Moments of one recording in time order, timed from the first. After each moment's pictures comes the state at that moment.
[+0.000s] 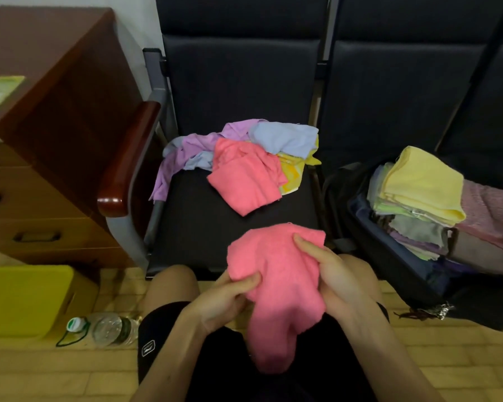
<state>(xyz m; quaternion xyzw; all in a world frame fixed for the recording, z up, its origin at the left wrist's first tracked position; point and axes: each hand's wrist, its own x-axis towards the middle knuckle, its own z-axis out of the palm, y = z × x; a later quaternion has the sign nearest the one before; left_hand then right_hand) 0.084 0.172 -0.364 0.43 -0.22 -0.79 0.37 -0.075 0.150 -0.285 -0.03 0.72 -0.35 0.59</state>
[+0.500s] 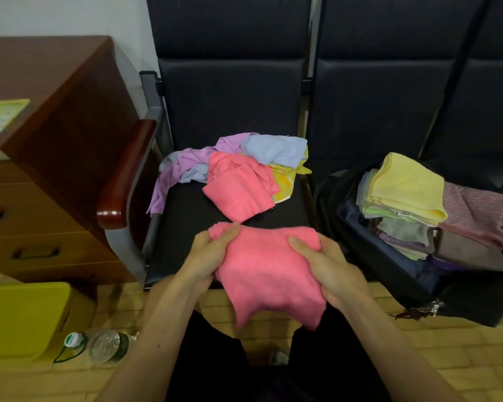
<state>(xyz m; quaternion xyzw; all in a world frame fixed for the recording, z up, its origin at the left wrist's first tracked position) 0.091 0.123 -0.314 0.61 -0.31 -0.60 0.42 -0.116 0.155 -0.297 -0.36 0.62 -0.43 0.56</state>
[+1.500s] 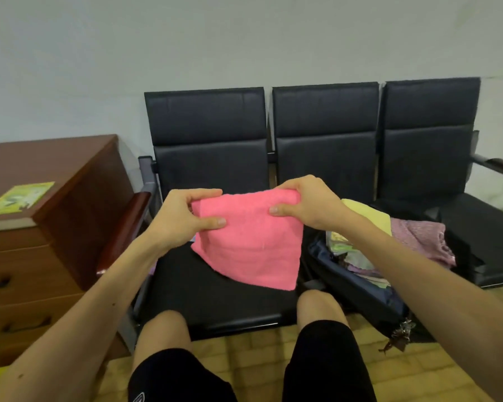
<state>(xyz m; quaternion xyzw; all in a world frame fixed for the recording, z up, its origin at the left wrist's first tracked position) 0.103 0.126 -0.159 0.49 -0.70 -0.34 0.39 -0.163 0.132 -0.144 -0.76 0.55 -0.30 0.14</state>
